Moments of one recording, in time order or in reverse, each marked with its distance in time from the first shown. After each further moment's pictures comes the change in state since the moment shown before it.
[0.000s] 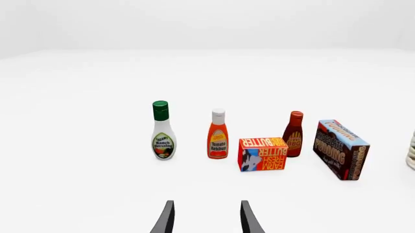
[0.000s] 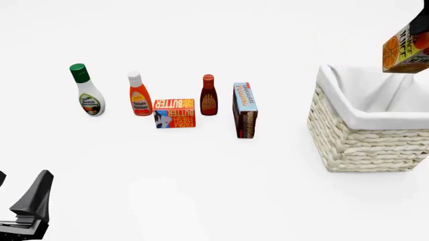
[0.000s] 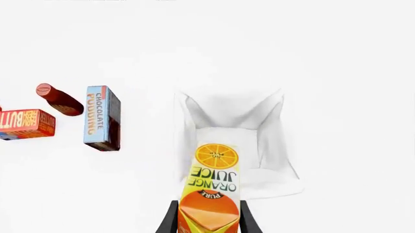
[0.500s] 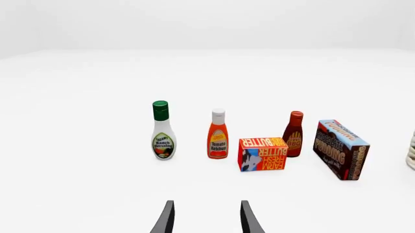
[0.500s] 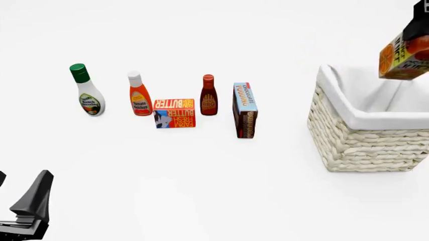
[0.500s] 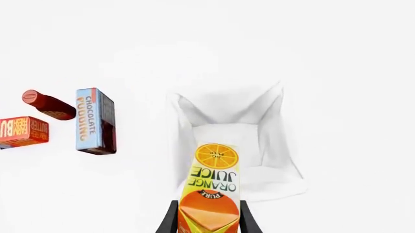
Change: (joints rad) left arm 0.000 0.000 0.000 0.000 0.000; right arm -0.024 0.069 -0.014 0.000 0.043
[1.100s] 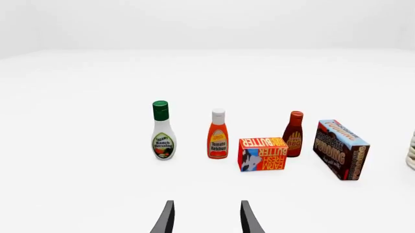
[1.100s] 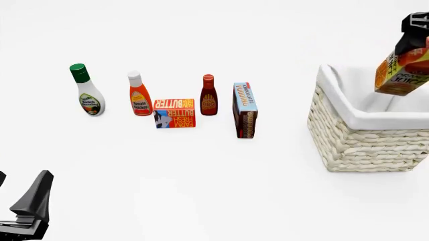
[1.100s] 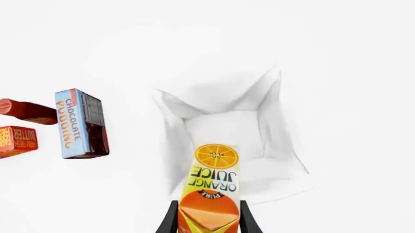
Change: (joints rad) left arm 0.000 0.000 0.000 0.000 0.000; right arm -0.037 0.085 0.016 0.000 0.067
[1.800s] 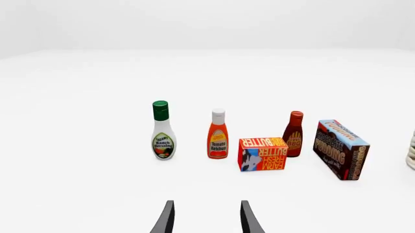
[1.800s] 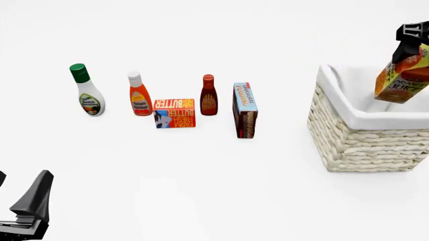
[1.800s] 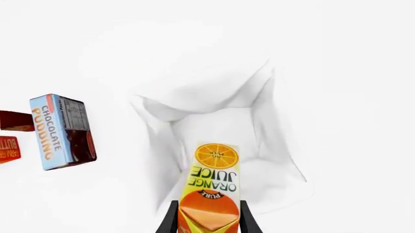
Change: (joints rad) left arm 0.000 0.000 0.000 0.000 0.000; right arm -0.041 0.097 -0.028 0.000 0.005
